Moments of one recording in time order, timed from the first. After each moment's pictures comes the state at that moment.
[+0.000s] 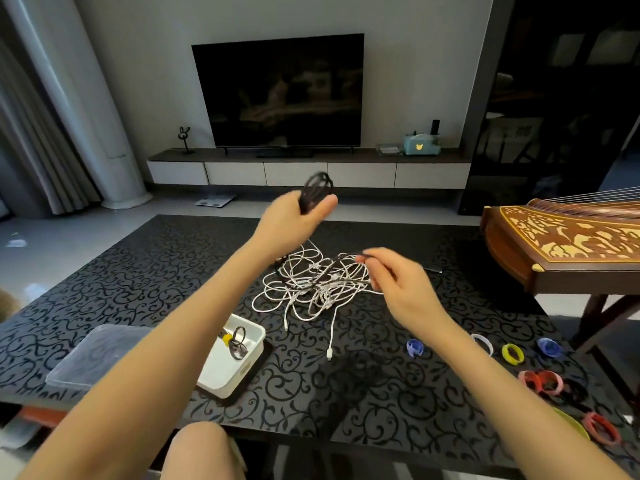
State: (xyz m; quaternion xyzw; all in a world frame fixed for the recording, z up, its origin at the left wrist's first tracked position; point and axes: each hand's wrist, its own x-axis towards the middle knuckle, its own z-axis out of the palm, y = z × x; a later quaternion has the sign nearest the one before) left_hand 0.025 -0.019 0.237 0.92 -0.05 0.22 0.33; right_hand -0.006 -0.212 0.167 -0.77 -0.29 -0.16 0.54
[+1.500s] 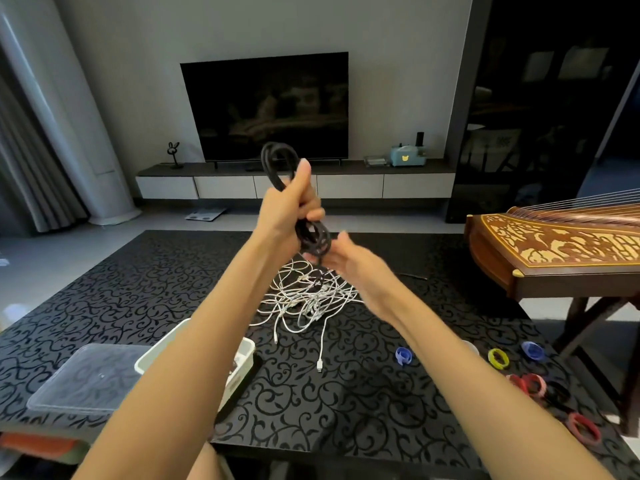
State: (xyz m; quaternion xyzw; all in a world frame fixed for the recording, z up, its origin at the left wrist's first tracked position) left_hand 0.016 -0.059 0.272 0.49 -0.13 0.08 0.86; right_hand 0.015 -0.187 0.198 -0.68 -0.23 0.12 0.68
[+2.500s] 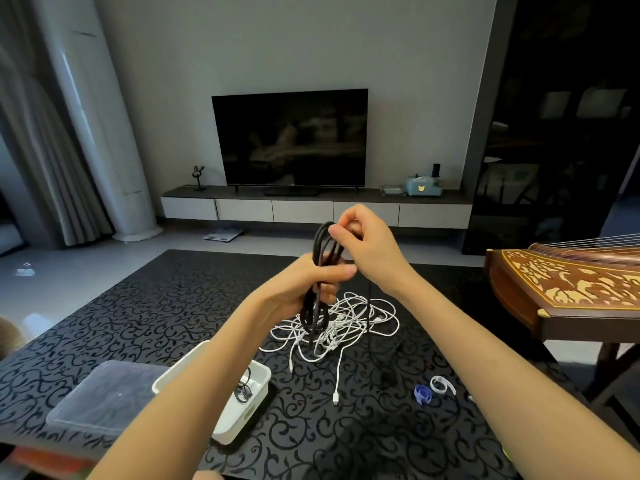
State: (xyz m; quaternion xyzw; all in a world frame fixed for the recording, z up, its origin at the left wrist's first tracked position) left_hand 0.007 -0.021 0.236 0.65 -0.15 -0.13 0.73; right_hand 0.029 -0.160 0.267 -0.75 -0.31 -0.16 0.56
